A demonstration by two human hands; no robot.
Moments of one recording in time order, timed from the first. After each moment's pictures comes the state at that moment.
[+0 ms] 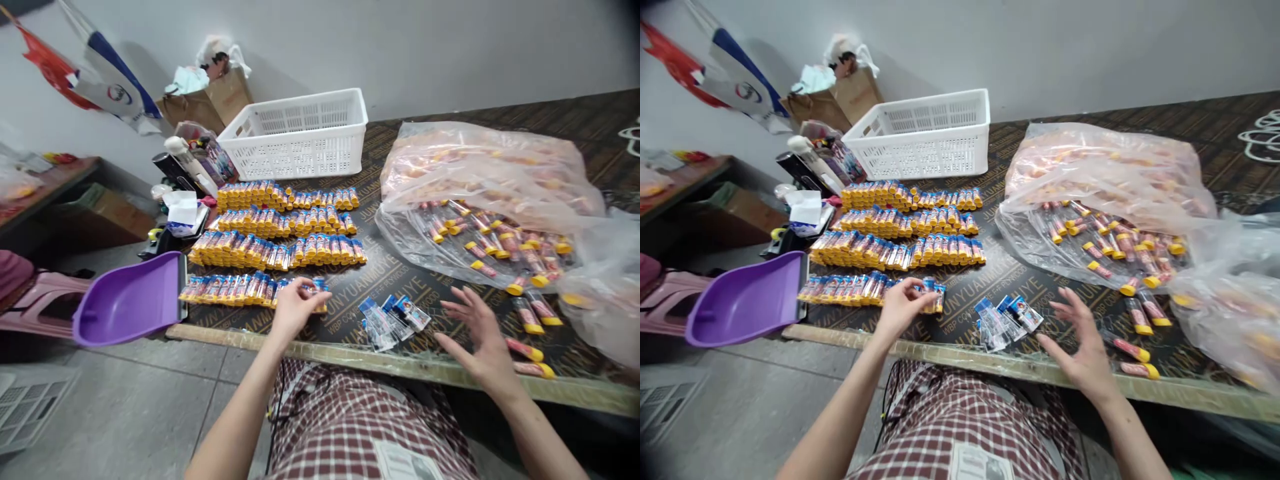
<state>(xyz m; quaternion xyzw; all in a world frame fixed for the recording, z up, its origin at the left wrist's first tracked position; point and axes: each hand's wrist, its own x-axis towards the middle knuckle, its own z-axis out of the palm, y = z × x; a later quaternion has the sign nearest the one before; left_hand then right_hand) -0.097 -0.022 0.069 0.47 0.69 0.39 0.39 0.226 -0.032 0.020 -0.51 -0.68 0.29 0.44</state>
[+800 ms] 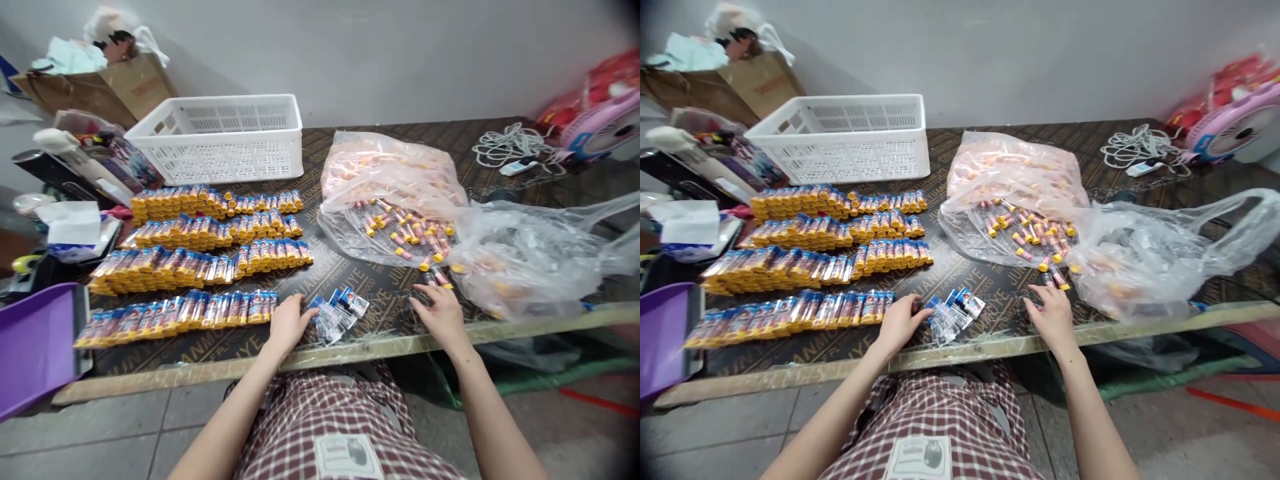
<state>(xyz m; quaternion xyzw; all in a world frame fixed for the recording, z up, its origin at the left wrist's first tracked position) -0.031 -0.010 0.022 0.69 0.66 0.14 0.26 0.316 -0.019 -0.005 -0.67 -0.69 -0.03 0.27</state>
